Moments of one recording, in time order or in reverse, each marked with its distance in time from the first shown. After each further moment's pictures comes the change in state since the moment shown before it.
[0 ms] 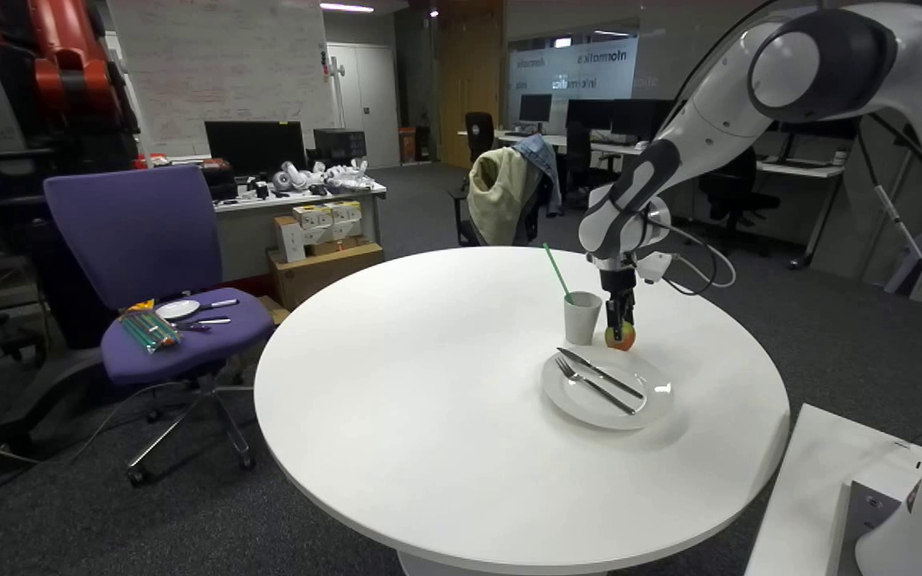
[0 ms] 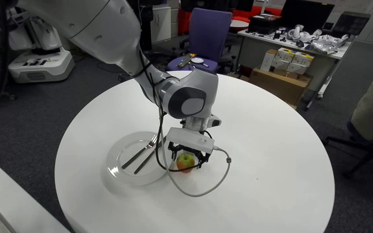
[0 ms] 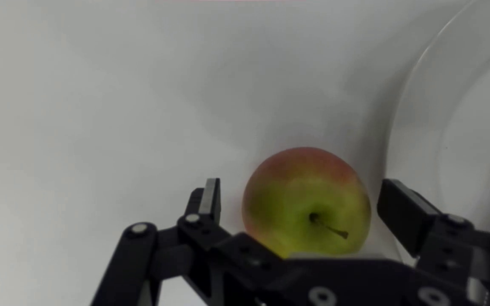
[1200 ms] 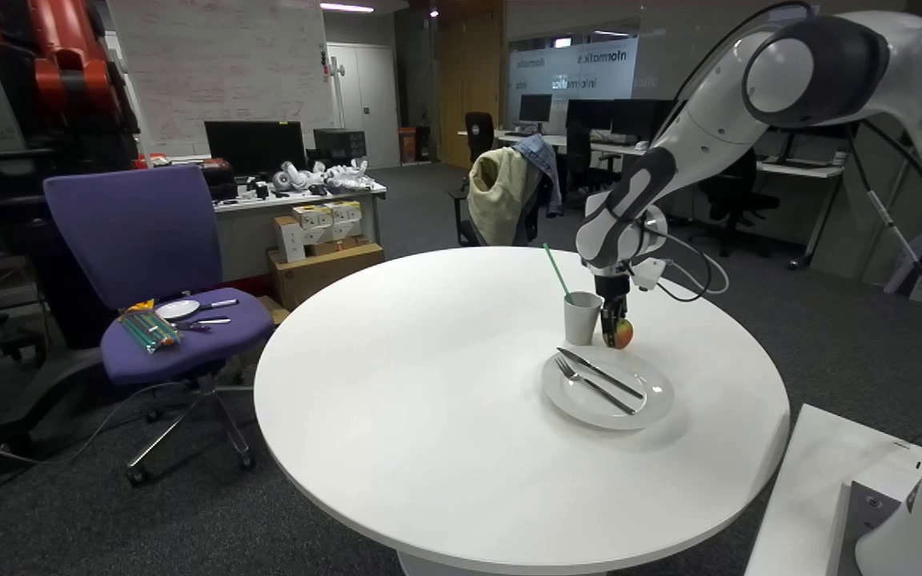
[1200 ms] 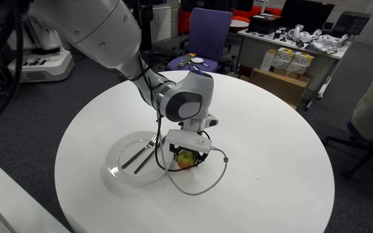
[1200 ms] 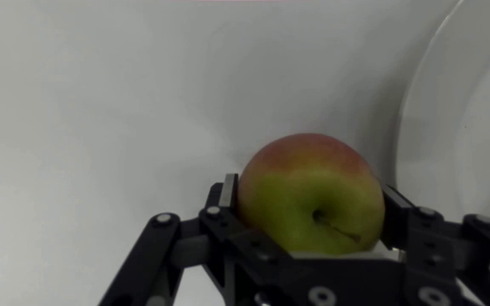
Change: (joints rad) arm 0.000 0.019 0.017 -0.009 -0.001 0.076 0.001
